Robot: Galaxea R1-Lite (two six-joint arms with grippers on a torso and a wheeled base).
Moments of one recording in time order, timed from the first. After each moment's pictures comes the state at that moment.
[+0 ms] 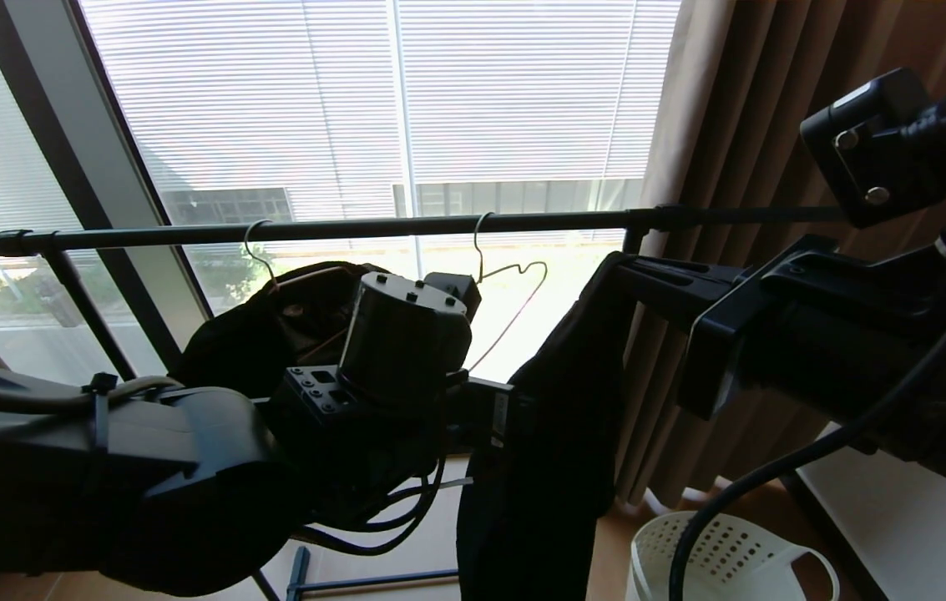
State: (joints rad) left arm -0.83 1.84 -1.01 -0.36 0.27 -0.24; right arm 0.91 1.42 -0.87 -0.49 -0.29 -0.07
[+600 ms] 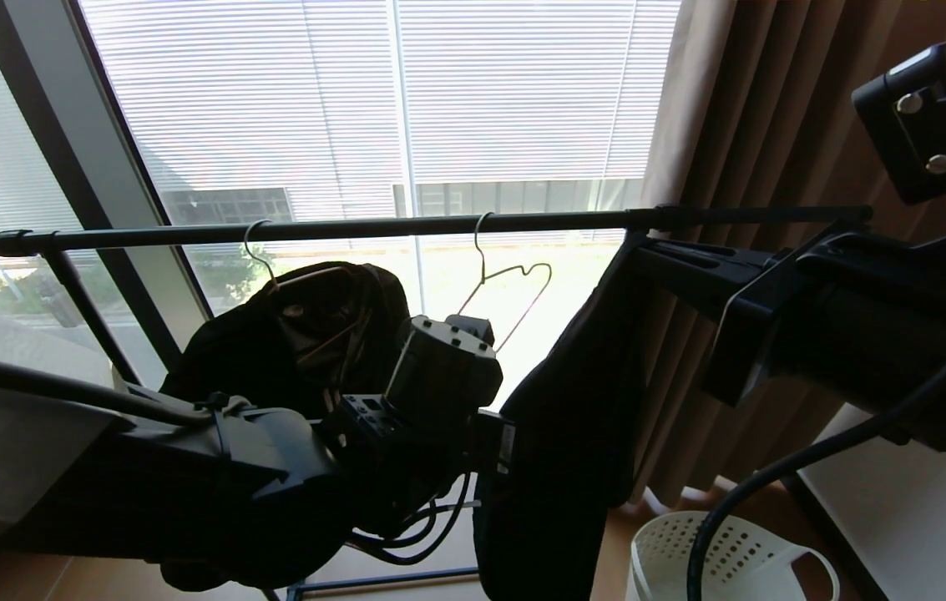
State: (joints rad) left arm -0.83 1.95 -1.01 -0.36 0.29 -0.25; right arm 0.89 1.39 -0.87 -0.49 -0.29 -0.06
